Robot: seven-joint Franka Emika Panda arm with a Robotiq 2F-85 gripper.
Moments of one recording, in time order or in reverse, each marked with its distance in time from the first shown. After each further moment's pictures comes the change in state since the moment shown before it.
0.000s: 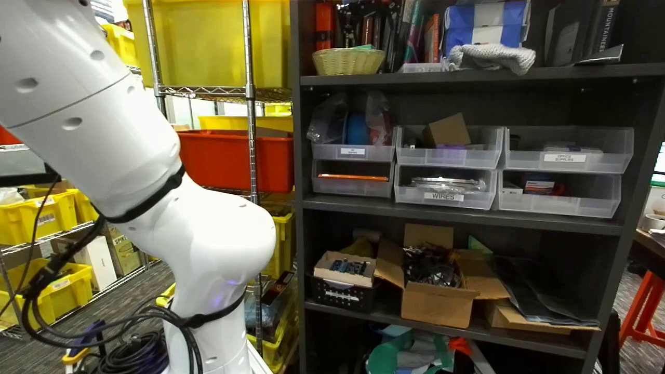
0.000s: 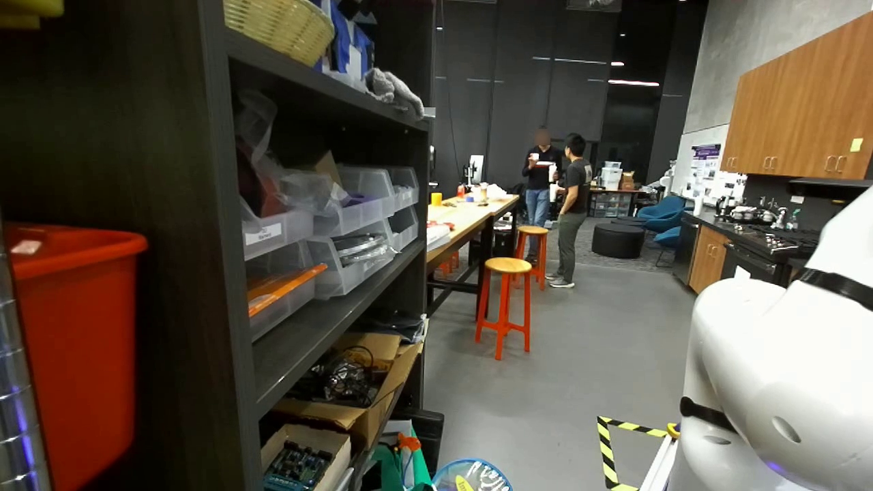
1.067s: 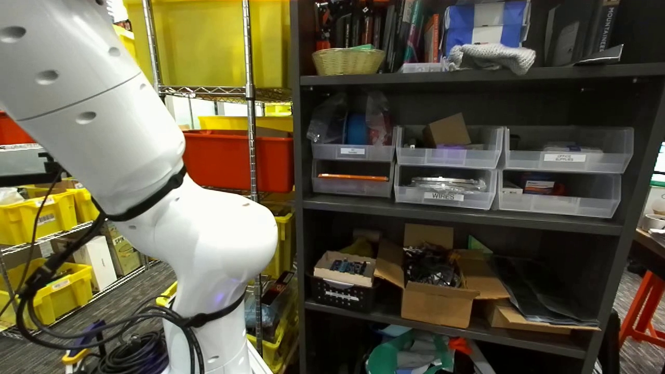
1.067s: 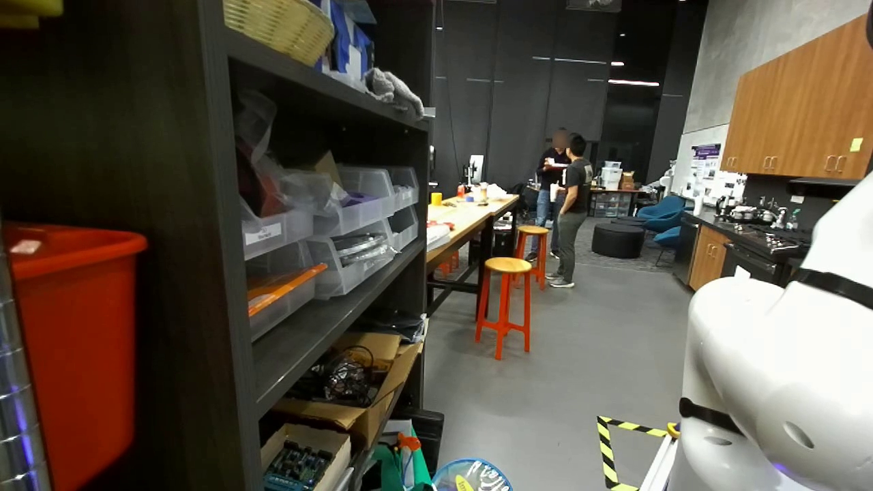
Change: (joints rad) arm 0.049 0.043 0.029 0.081 0.156 -0.107 -0.195
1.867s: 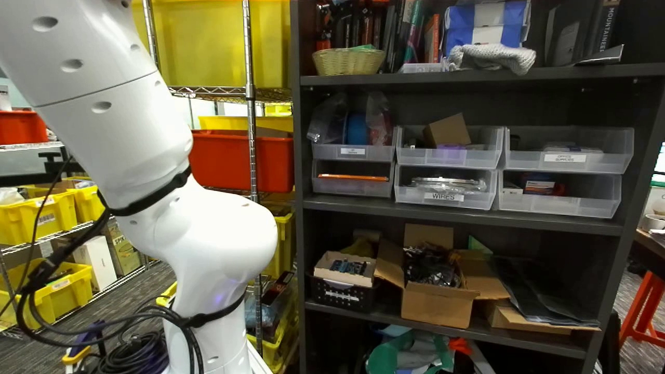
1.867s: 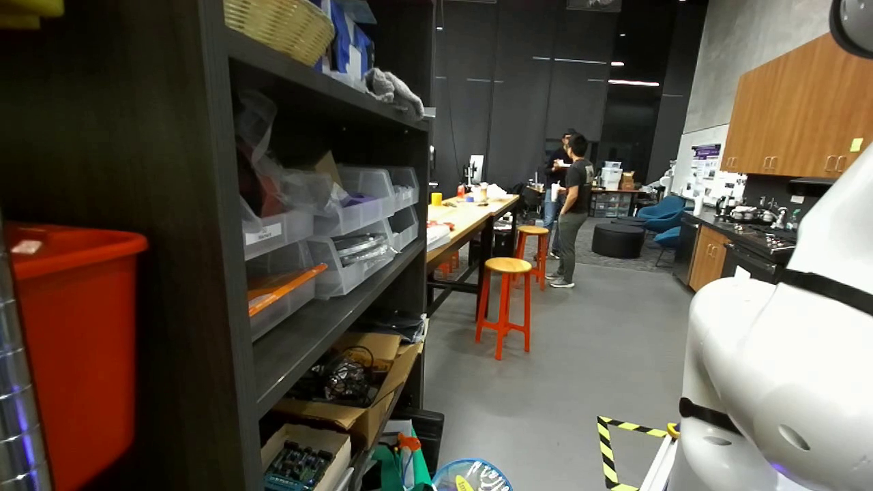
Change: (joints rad) arm -0.012 0.083 0.028 0.088 0.000 0.003 -0.002
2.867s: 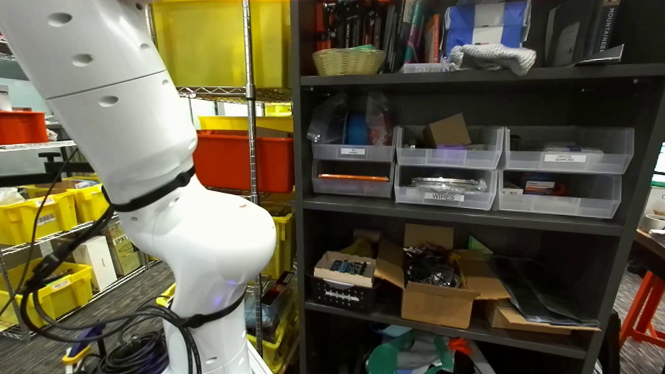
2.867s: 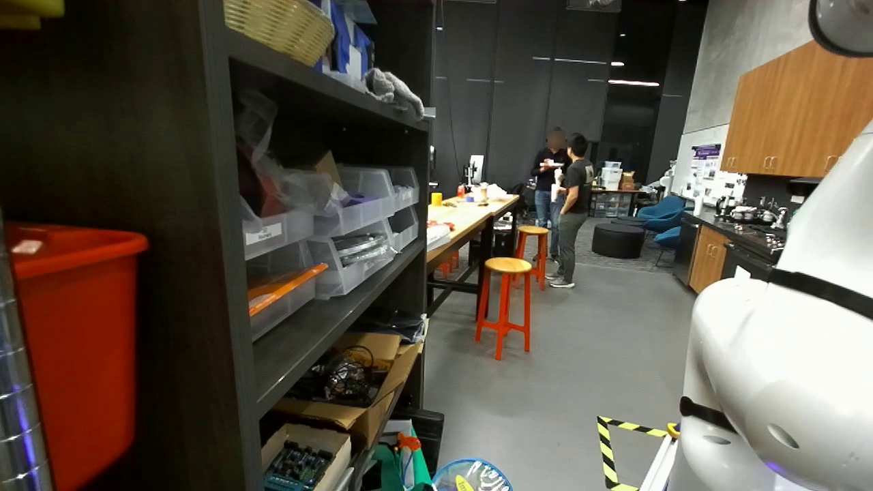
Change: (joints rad) arm -0.040 0.063 -0.005 0.089 0.046 -0.098 0.028
